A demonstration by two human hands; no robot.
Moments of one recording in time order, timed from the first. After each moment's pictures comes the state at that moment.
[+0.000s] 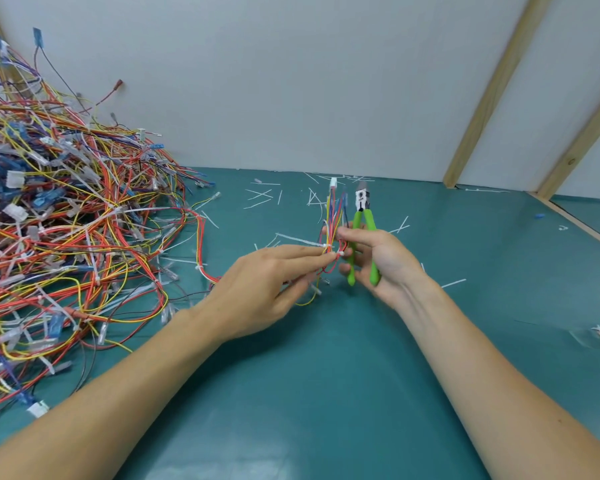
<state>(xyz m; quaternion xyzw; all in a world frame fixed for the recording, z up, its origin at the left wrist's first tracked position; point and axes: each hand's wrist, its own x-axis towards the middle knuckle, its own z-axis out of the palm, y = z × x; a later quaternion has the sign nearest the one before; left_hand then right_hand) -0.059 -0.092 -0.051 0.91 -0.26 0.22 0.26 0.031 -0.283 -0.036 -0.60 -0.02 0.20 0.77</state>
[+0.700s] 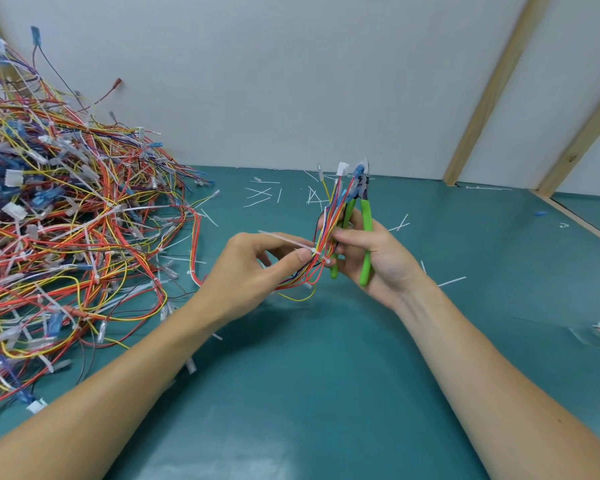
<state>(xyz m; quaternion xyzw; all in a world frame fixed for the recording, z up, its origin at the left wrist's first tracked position) -0.057 -0.088 -0.045 0.83 -0.14 0.16 0.51 0.020 -0.279 -0.033 -0.55 -0.19 0.22 0.78</state>
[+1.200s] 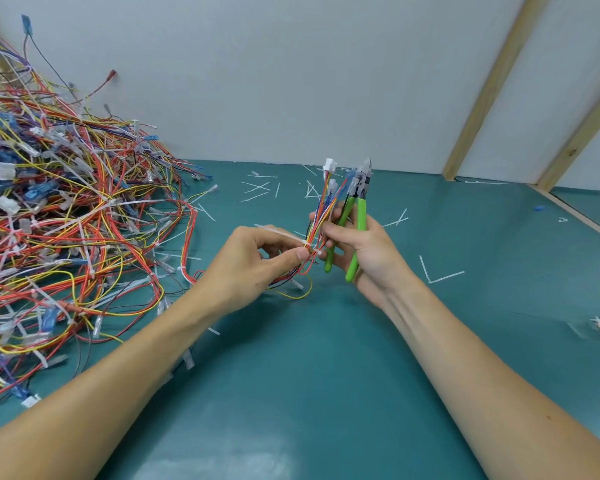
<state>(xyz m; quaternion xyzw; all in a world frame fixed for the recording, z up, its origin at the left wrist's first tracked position) -0.049 -0.088 -0.048 0.82 -0.12 0.13 0.55 0.016 -0.269 -0.037 -0.59 -0.14 0.15 0.78</state>
